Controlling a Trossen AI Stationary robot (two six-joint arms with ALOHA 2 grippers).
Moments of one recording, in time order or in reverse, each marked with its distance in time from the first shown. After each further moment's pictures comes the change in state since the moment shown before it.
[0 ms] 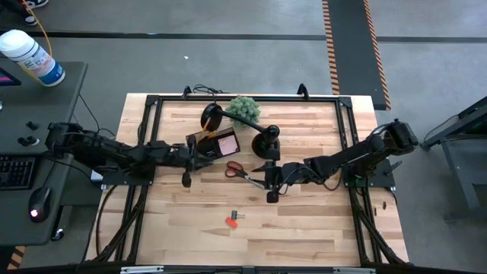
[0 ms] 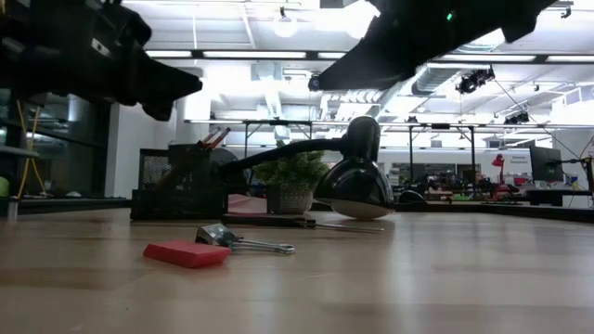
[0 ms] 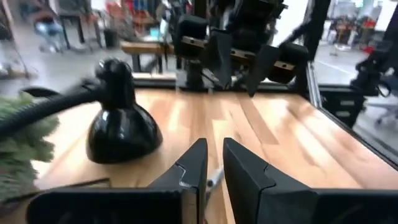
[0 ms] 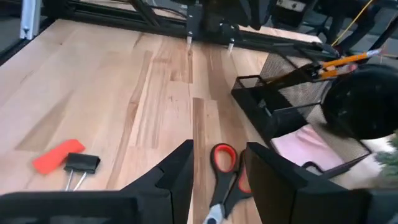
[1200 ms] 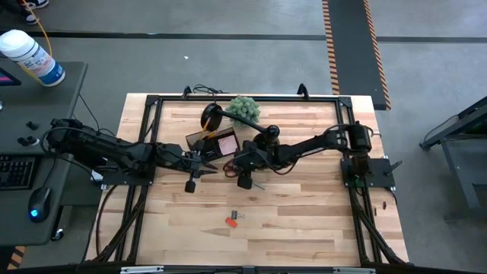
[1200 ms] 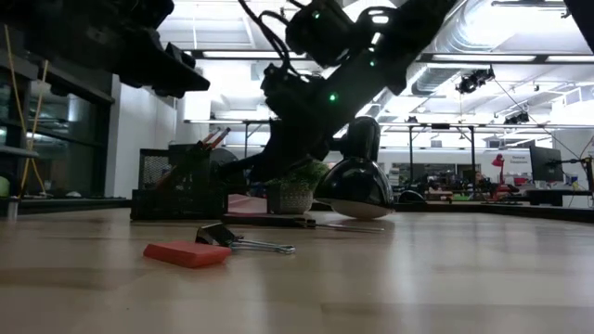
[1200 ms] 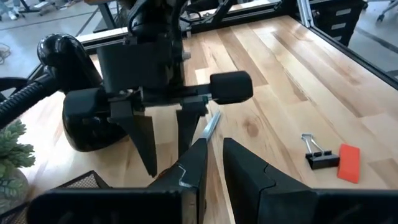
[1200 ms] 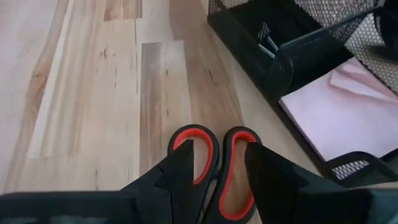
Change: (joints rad) left arm -0.111 0.000 0.295 -0.605 -0.042 0.181; right arm -0.237 0.439 0.414 -0.267 -0.231 0.136
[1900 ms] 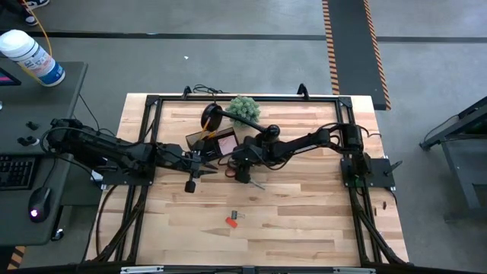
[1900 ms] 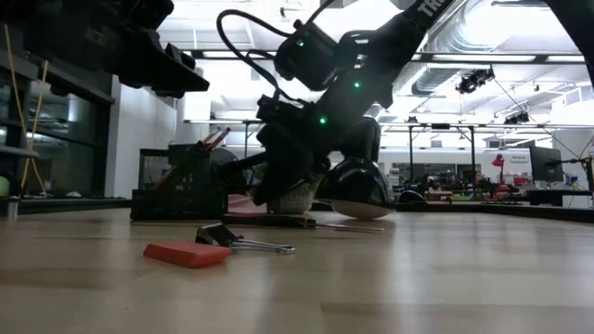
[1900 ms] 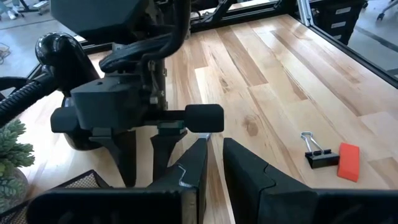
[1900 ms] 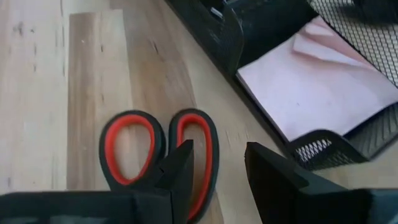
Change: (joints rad) left arm 0.000 0.000 0.000 -0.004 0.000 0.001; right arm -0.046 0.075 0.060 -0.083 0.052 0.028
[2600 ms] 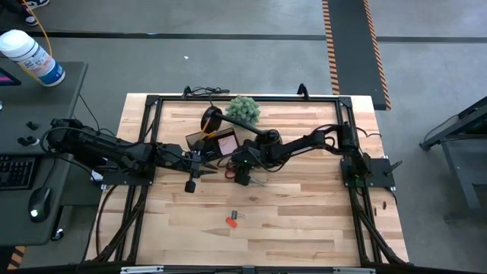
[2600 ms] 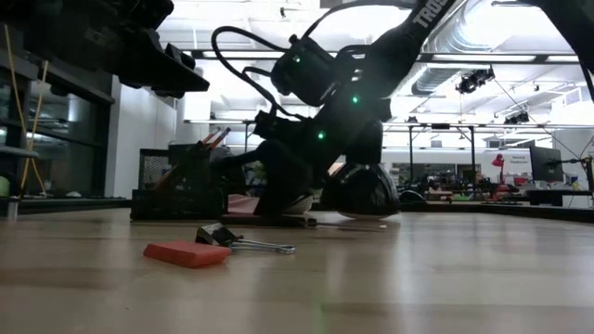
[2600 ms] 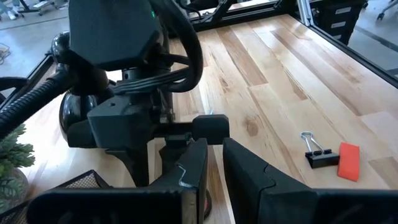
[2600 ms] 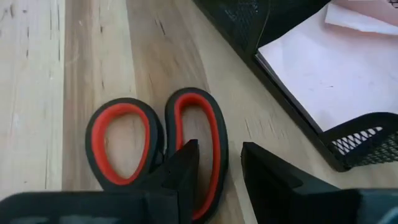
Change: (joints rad) left arm 0.000 0.000 -0.001 0.001 0.000 0.001; right arm 0.001 0.065 0.002 0.027 -0.031 0.027
